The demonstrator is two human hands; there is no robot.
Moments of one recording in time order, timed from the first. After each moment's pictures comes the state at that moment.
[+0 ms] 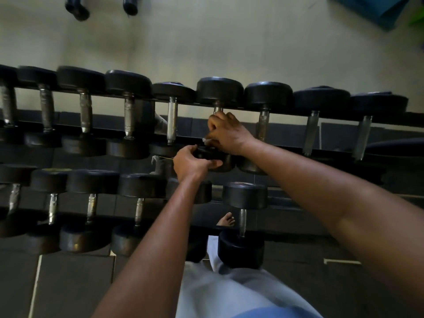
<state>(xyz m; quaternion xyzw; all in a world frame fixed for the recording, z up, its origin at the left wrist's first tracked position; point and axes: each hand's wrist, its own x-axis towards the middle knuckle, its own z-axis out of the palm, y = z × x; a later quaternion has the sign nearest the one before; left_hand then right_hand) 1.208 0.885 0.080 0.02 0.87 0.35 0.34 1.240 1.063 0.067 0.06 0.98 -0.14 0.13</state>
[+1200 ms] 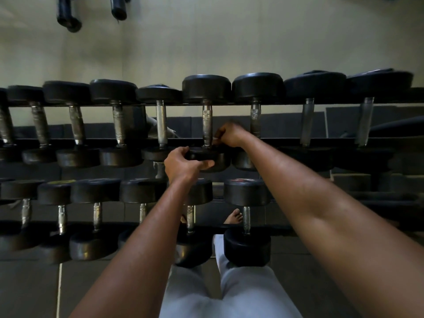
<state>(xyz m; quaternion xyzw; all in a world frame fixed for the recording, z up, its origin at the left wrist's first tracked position) 1.208 0.891 0.086 0.04 0.88 0.32 0.35 1.256 1.091 0.014 0.37 0.78 -0.44 0.25</state>
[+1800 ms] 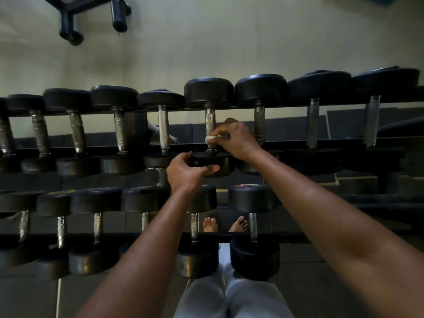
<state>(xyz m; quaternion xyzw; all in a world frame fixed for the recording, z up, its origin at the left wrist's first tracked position) 1.210 0.880 0.079 0.06 0.88 0.35 0.32 1.278 1.065 0.040 0.31 0.83 -0.46 0.01</state>
